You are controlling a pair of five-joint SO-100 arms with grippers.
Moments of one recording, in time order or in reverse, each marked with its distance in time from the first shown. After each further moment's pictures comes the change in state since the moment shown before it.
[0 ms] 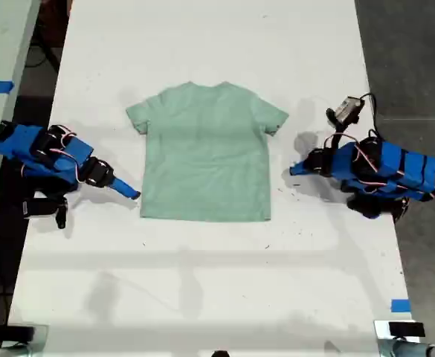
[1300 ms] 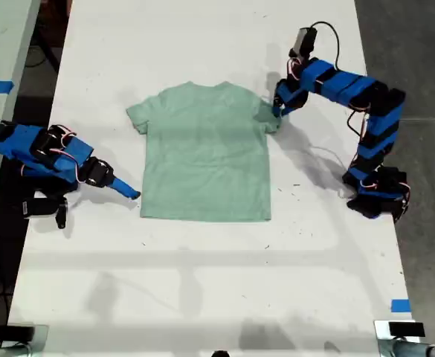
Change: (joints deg) arm 0 0.0 0.1 0.0 0.0 0.0; arm 1 34.5 -123.3 -93.2 -6.0 -28.9
